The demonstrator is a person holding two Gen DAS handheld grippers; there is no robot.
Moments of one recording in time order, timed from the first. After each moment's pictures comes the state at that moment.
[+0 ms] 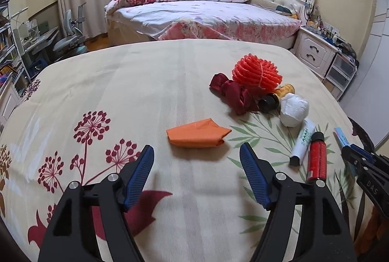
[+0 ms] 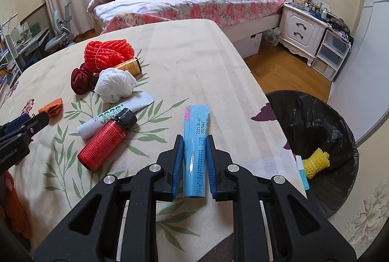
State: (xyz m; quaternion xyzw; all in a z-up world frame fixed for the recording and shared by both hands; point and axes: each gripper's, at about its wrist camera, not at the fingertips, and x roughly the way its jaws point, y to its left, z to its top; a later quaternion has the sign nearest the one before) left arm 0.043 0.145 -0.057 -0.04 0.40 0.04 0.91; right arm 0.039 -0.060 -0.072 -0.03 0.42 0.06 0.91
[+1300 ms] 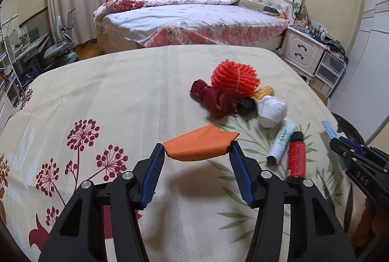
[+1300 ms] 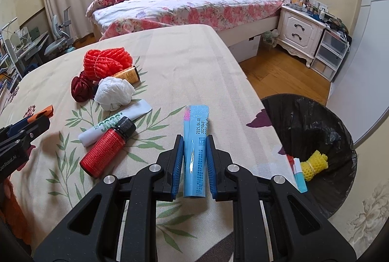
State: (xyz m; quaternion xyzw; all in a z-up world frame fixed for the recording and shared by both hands) left arm 0.026 0.129 -0.038 -0.04 0.39 0.00 0.92; right arm 0.037 -0.068 -0.061 -0.02 0.40 0.05 0.91
